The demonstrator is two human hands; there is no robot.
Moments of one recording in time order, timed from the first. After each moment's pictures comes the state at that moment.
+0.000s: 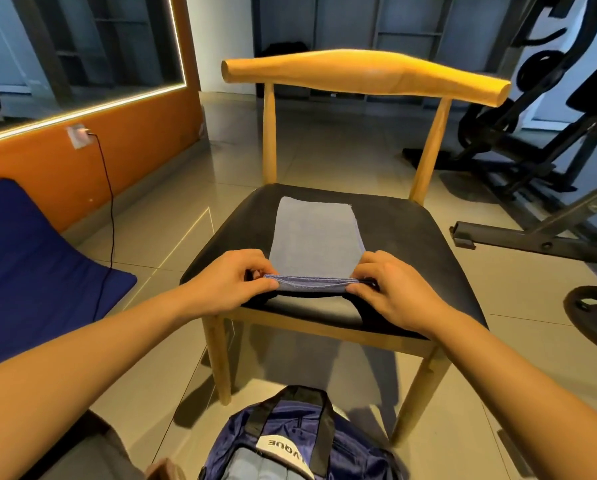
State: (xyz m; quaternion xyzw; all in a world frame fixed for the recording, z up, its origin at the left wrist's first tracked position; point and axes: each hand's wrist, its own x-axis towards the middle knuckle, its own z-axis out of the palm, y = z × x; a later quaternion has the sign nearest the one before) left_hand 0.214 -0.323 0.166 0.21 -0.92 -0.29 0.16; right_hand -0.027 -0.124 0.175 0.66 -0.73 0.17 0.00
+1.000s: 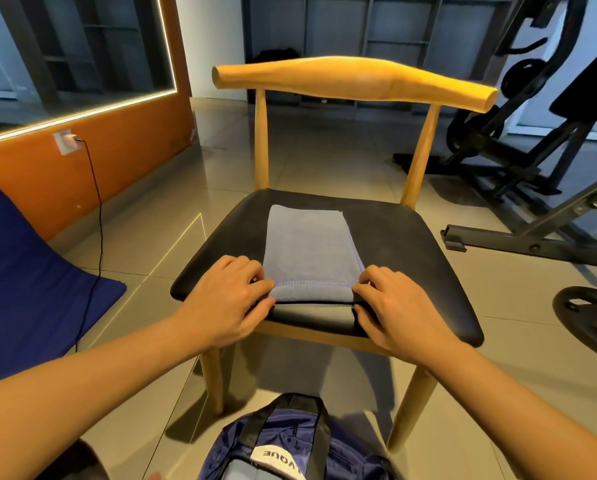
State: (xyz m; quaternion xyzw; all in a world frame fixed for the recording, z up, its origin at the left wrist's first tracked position) left_hand 0.216 -0.311 0.140 0.12 -0.96 0.09 0.24; right_hand -0.022 -0.103 0.148 0.67 -0.71 0.11 0.19
